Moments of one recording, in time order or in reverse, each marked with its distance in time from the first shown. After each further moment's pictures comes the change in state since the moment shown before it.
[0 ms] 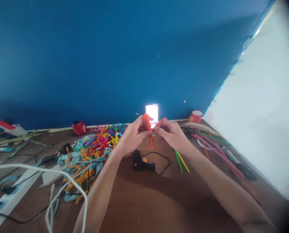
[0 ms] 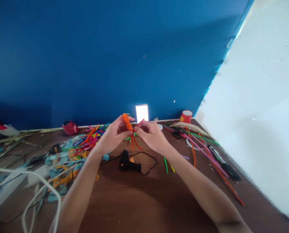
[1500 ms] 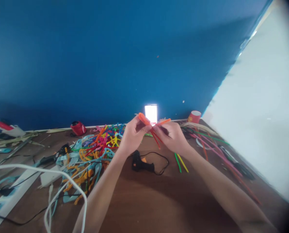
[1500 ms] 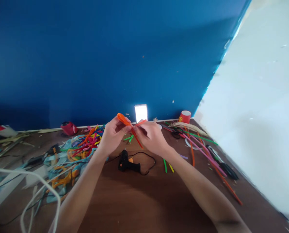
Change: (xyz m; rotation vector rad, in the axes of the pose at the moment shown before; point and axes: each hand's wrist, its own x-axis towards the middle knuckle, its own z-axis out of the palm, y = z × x) left_hand 0.003 -0.006 0.011 -0.112 0.210 0.041; right_hand -0.002 0.004 -0.002 -0.435 0.105 -0.344
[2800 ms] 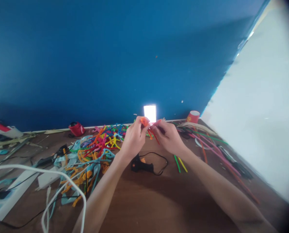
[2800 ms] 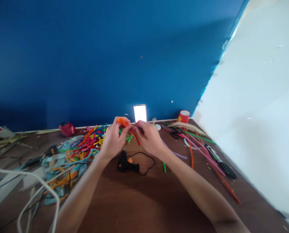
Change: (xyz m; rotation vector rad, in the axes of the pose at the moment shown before) left_hand -0.009 0.008 0.006 0.293 0.101 0.099; right_hand 0.001 0.001 0.011 0.054 0.022 0.066
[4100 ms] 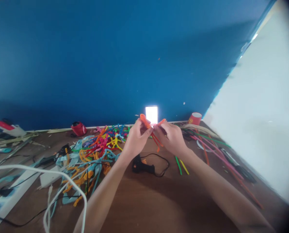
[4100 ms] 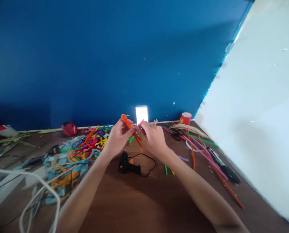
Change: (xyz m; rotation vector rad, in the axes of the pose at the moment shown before) left_hand 0.003 -0.019 0.008 -0.198 -0.097 -0.177; right_hand -0.002 0.009 0.000 -0.340 0.114 -0.113
